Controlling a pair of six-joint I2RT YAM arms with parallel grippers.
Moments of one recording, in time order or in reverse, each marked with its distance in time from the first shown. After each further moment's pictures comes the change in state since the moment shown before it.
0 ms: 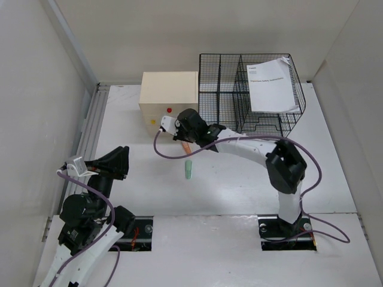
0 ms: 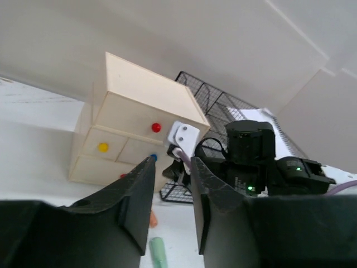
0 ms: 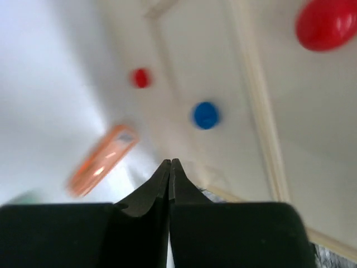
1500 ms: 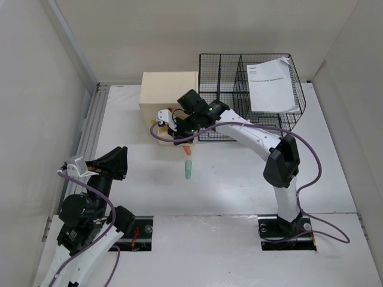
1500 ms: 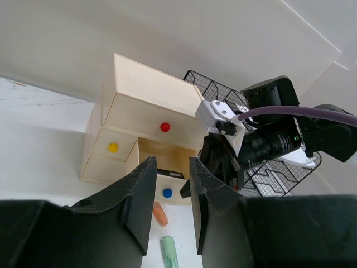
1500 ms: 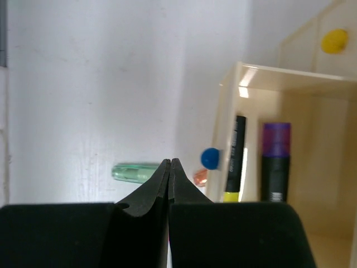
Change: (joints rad) left arm 0.000 0.000 0.002 -0.005 -0.010 0.032; right arm -0.076 0.050 0.431 -0.679 -0.782 -0.025
